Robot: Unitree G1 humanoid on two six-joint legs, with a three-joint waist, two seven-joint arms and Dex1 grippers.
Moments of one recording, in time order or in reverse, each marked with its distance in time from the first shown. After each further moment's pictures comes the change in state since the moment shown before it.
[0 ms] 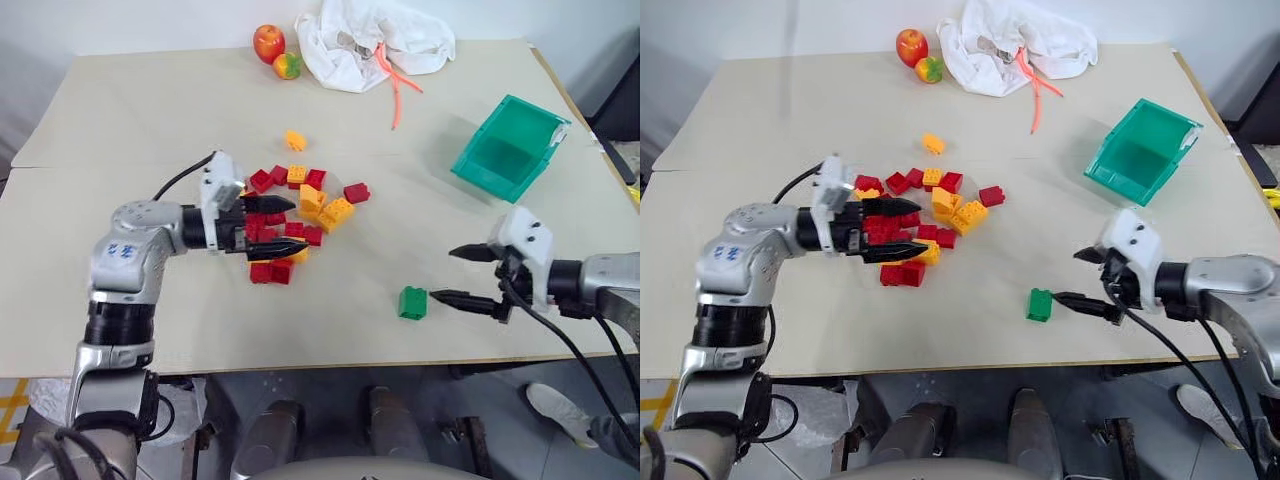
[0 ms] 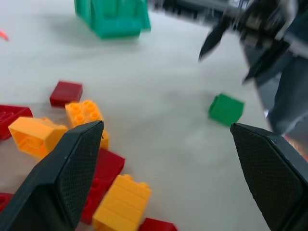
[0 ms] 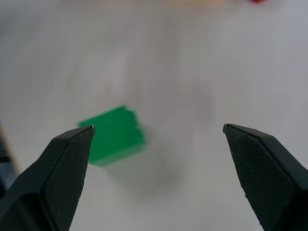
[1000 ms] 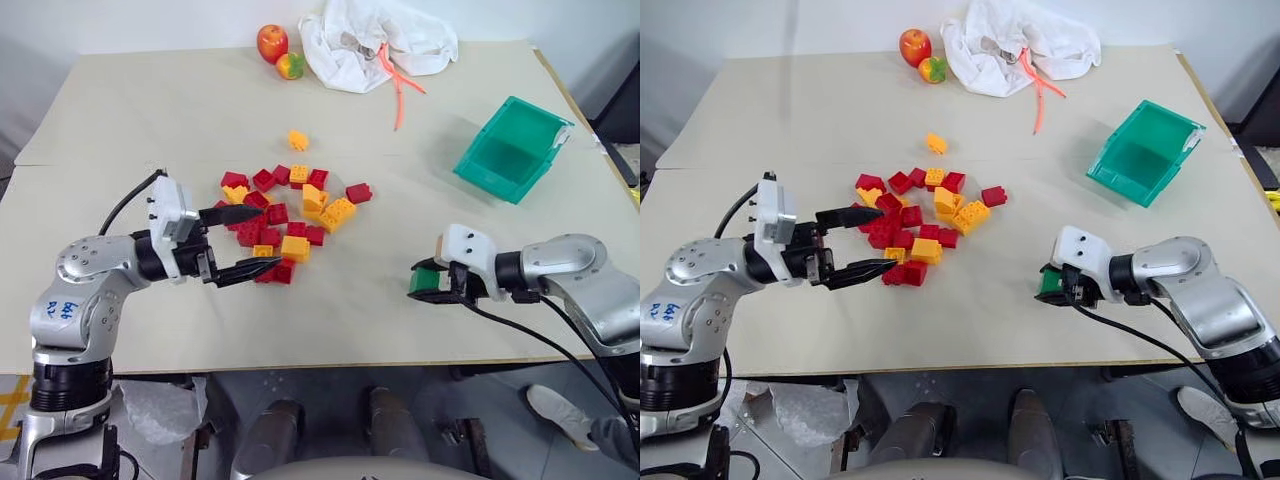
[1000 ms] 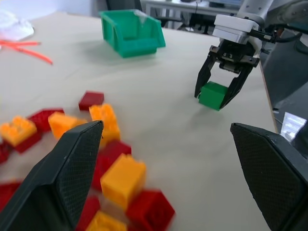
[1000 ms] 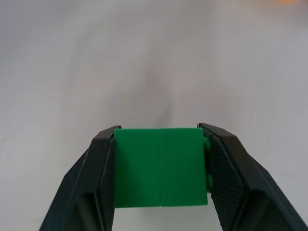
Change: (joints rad) left arm 0.154 0.071 0.022 -0.204 -0.119 -0.088 0.193; right arm -0.261 0.091 0.301 0.336 -0.286 -0.349 0.098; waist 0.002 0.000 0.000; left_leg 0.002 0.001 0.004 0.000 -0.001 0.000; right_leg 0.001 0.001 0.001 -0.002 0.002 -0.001
